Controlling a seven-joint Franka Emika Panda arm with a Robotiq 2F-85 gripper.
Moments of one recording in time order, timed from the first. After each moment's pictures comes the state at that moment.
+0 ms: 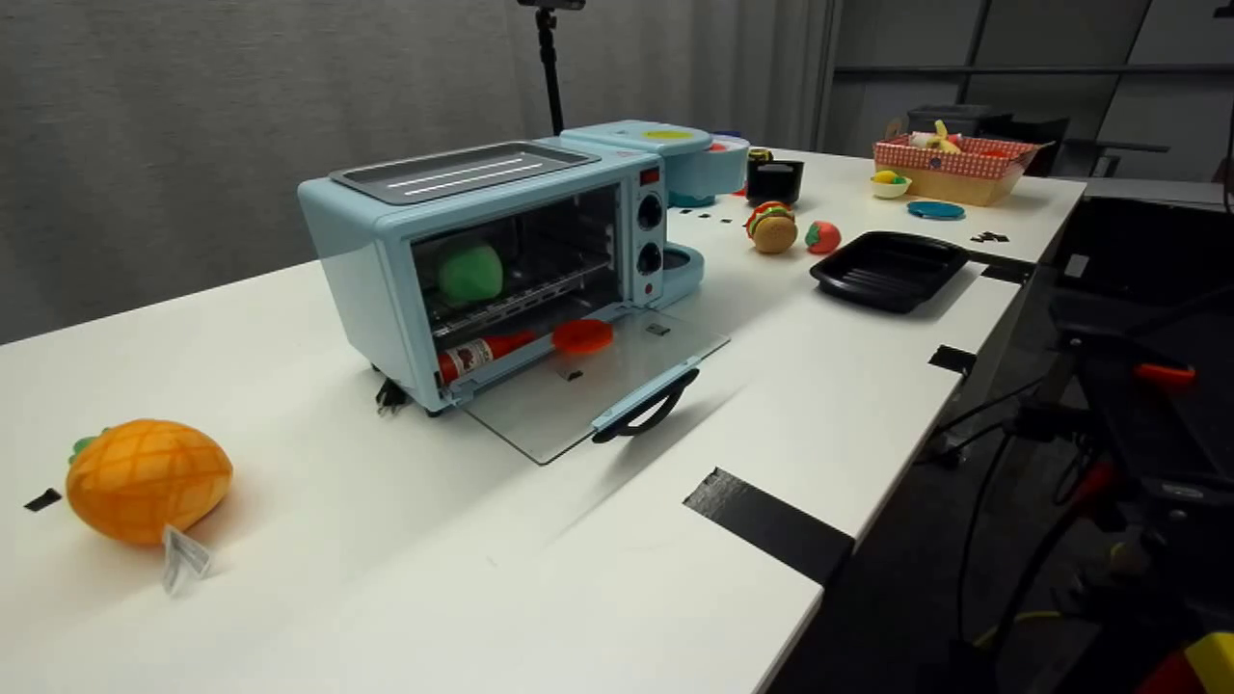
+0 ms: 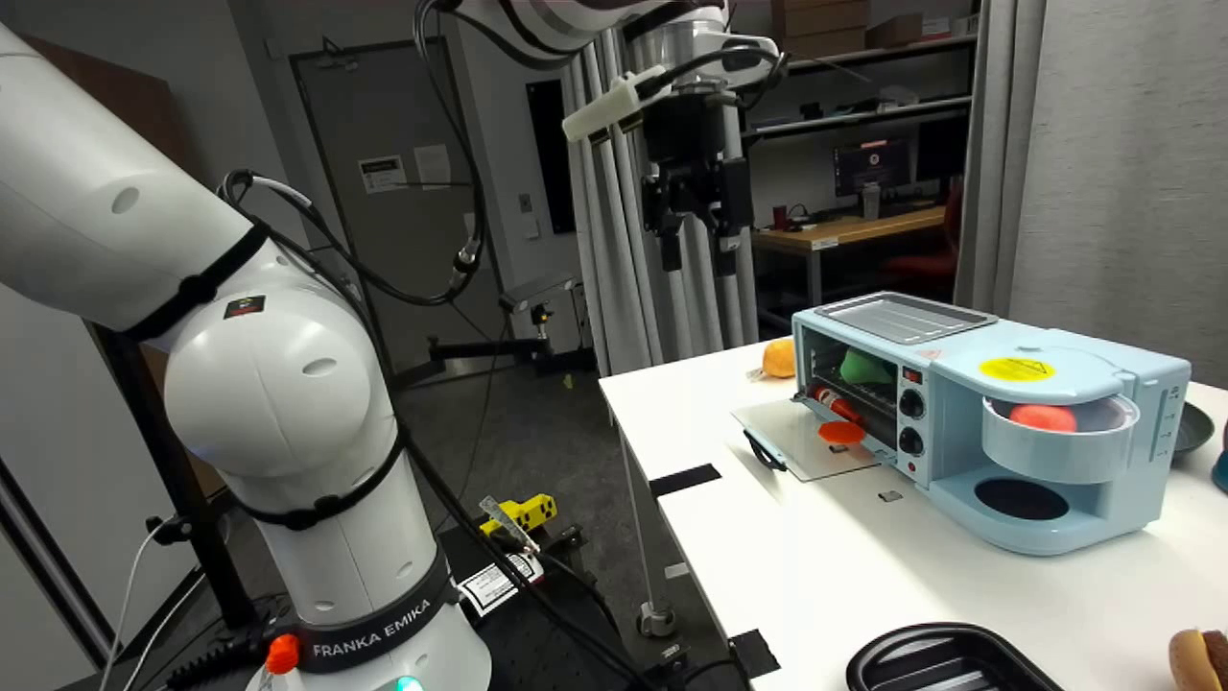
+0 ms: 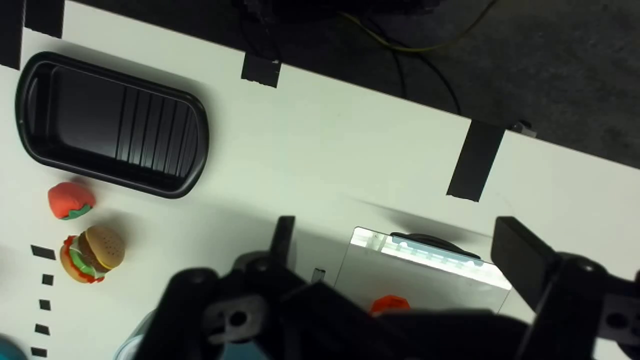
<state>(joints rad) 0.02 -0.57 0.01 -2.50 -0.03 1.92 0.04</state>
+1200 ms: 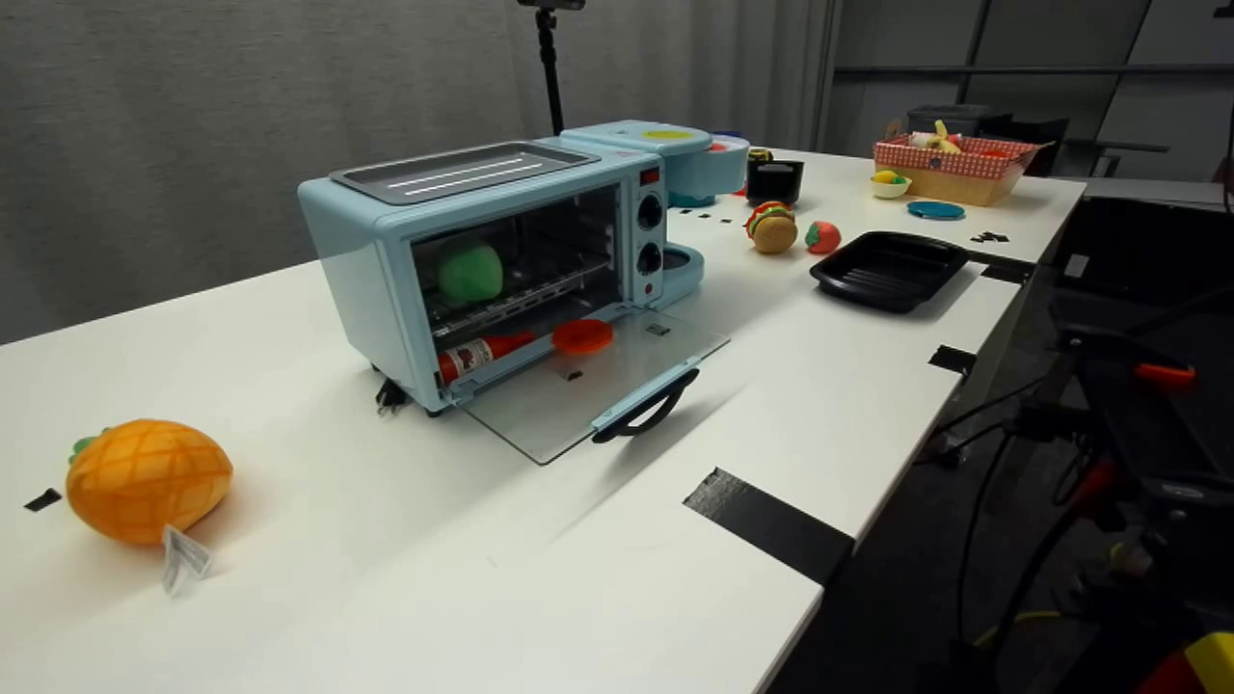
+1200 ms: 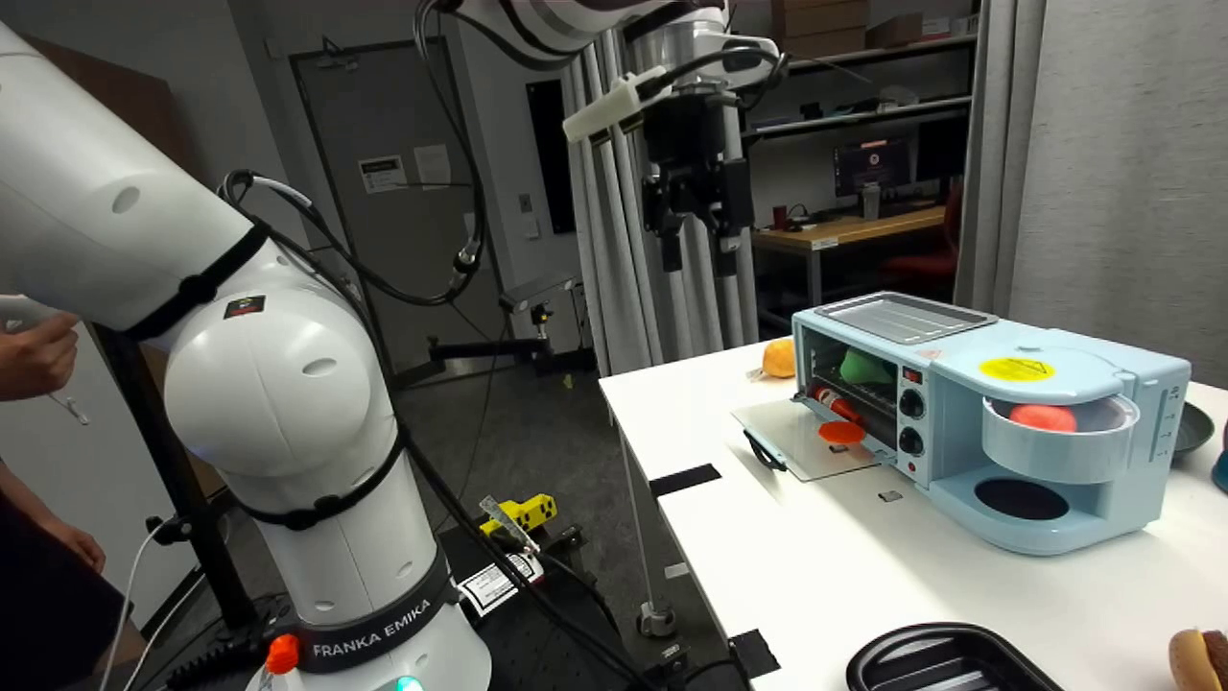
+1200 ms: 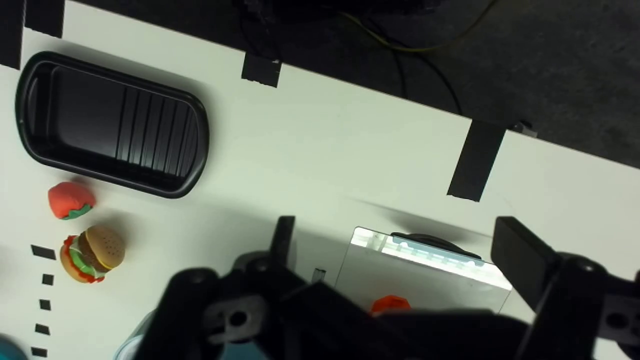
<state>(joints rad) 0.02 -0.57 0.01 -2.50 -0.03 1.92 0.04</state>
